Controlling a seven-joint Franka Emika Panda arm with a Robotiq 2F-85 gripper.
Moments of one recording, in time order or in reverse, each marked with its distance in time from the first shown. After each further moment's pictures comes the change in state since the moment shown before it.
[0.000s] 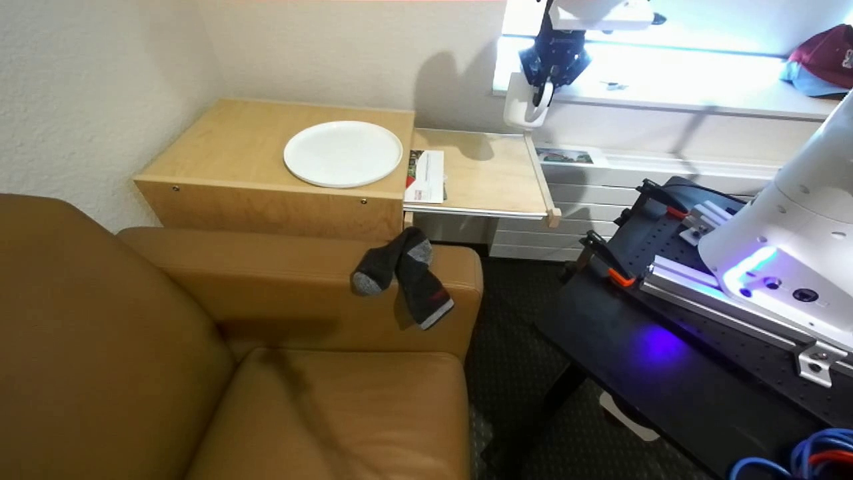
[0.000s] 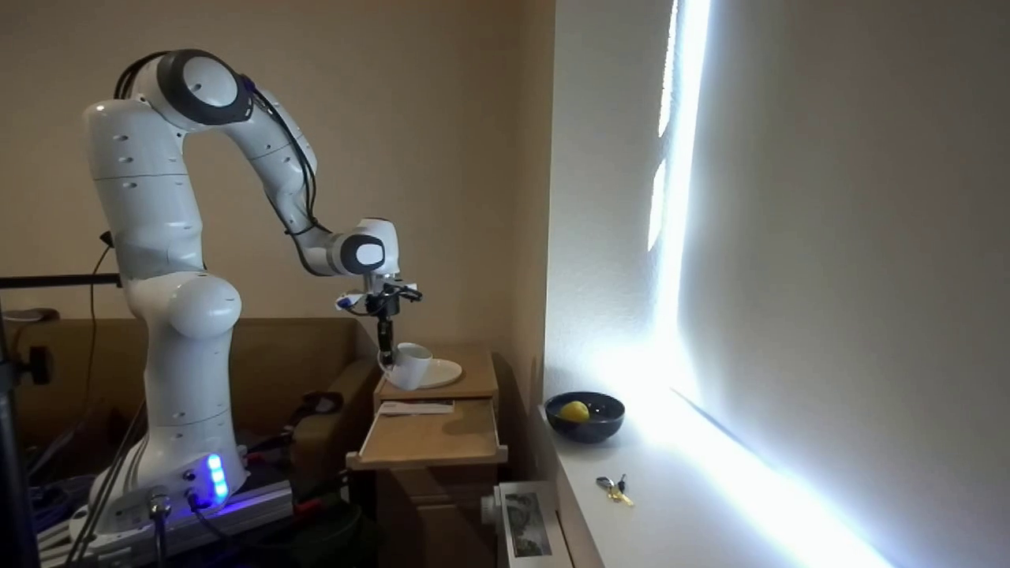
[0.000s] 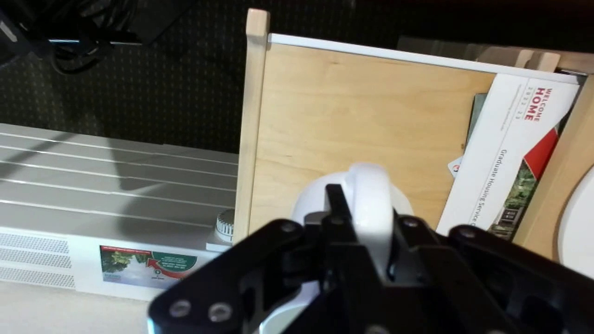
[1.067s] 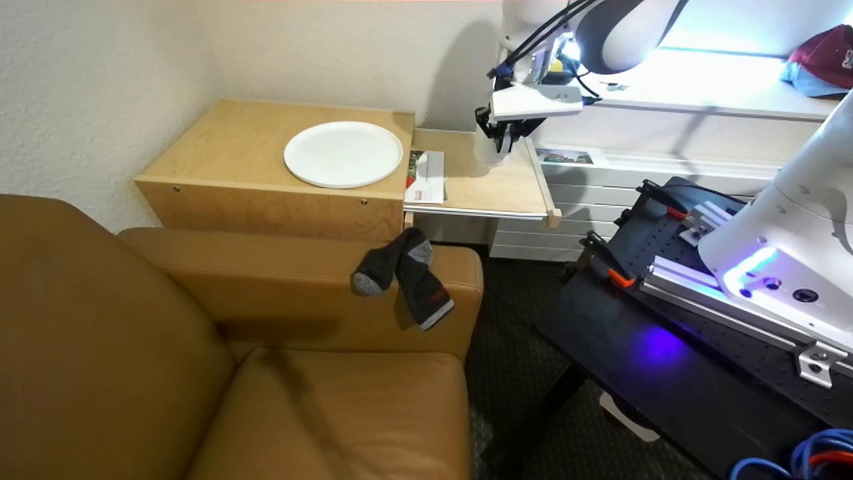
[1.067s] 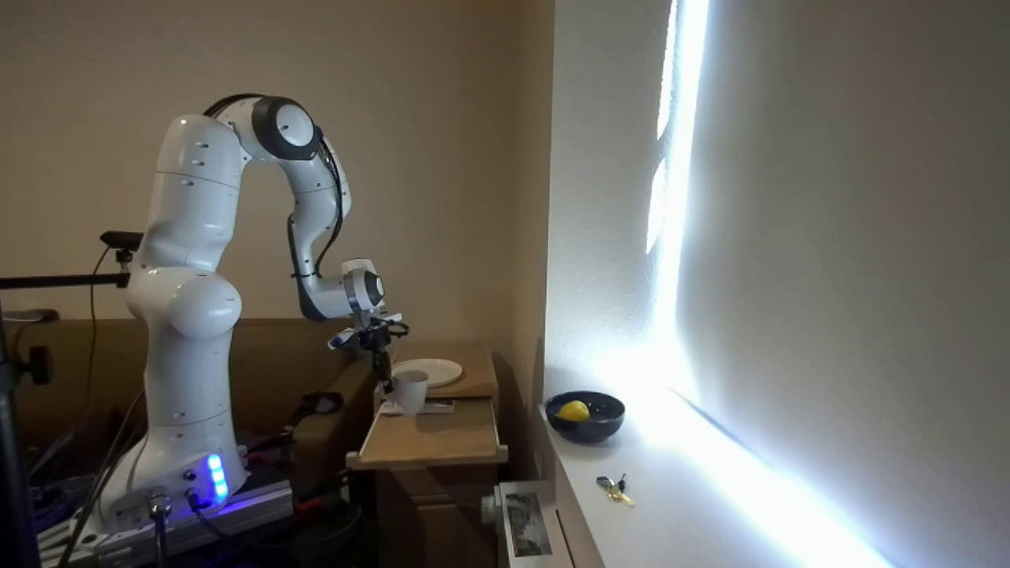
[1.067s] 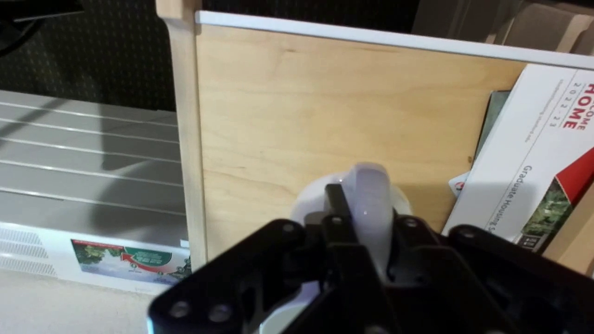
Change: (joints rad) arm 0.006 0.371 0.090 0.128 -0.656 0.193 0.741
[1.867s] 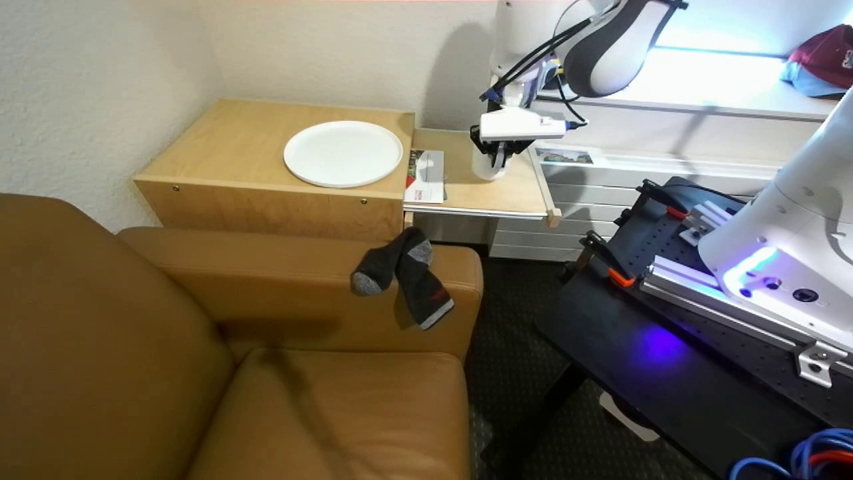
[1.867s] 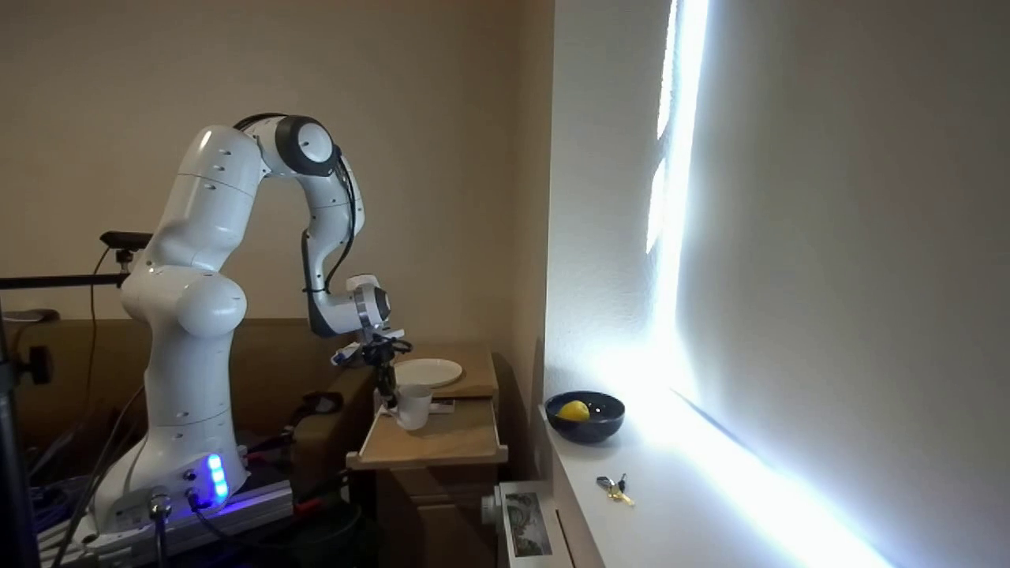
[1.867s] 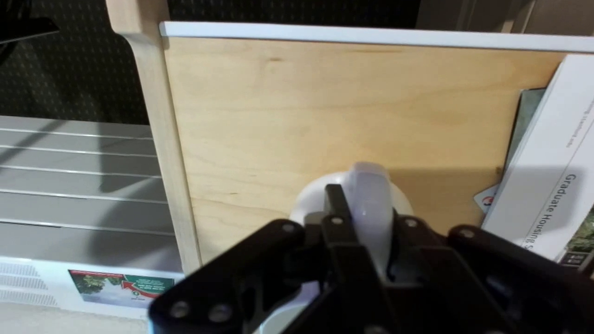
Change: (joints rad) arm 0.082 0.140 -0.109 0.065 -0.117 0.060 0.174
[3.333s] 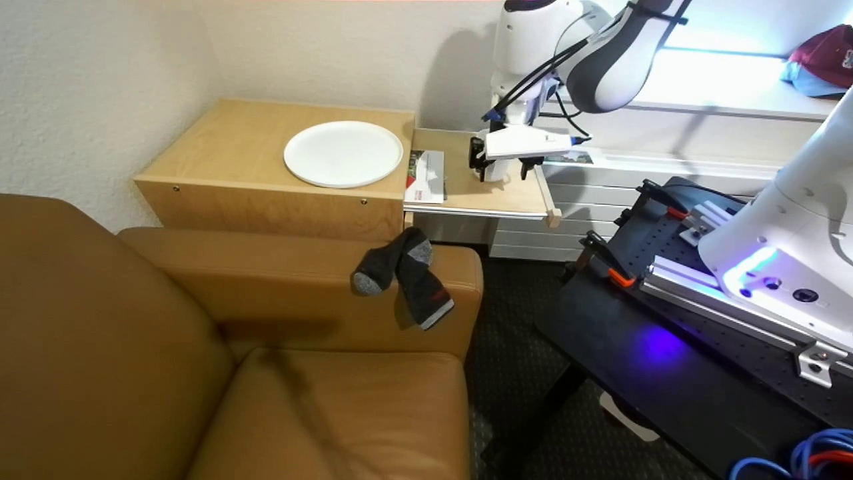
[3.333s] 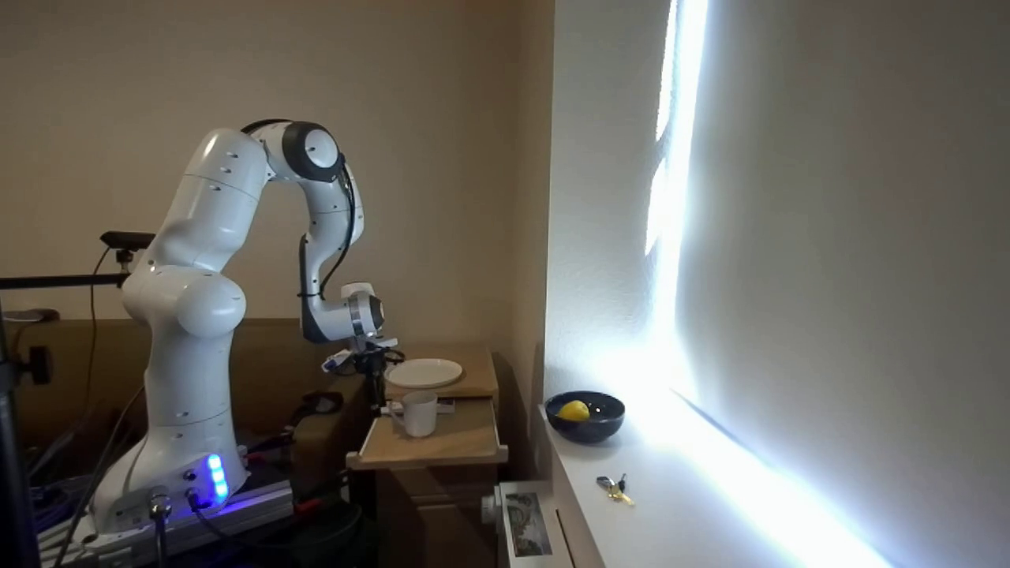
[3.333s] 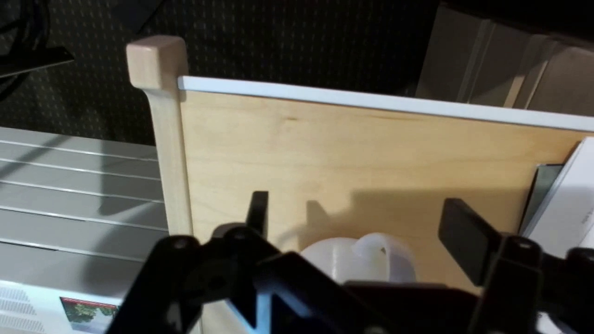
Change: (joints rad) arm -0.009 0.037 0.029 -0.026 0.013 0.021 -0.035
